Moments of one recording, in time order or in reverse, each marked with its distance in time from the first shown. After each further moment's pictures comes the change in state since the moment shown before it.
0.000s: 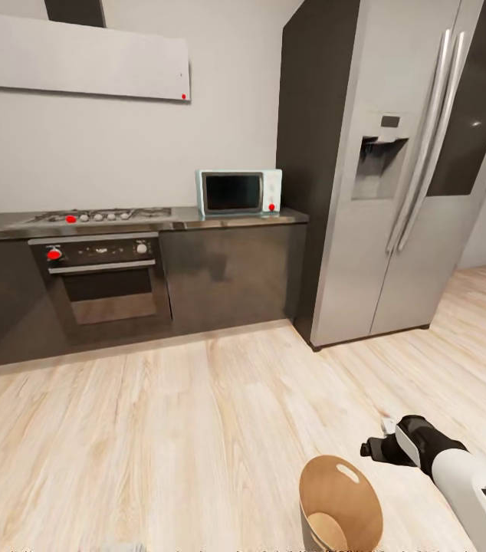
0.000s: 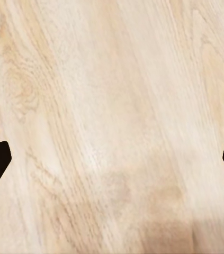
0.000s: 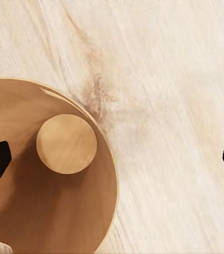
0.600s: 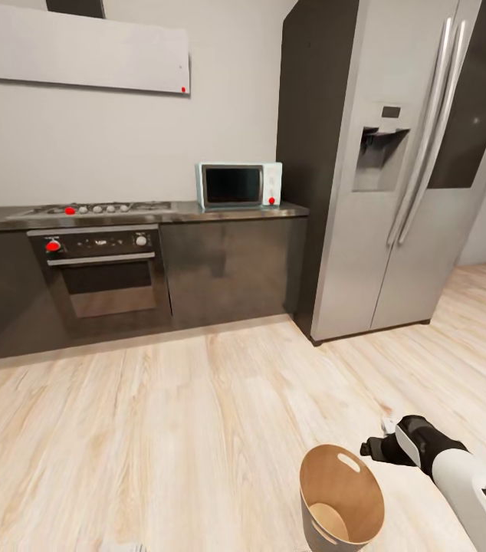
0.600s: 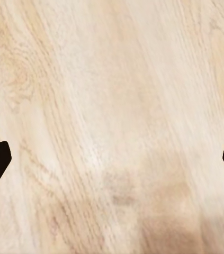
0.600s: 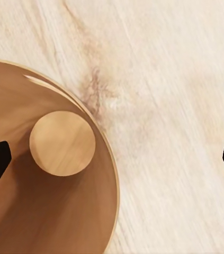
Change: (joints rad) left arm 0.000 0.000 0.000 0.001 0.000 0.000 0.000; right arm 0.000 0.000 -0.002 0.000 -0.002 -0.004 0.000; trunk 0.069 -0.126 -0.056
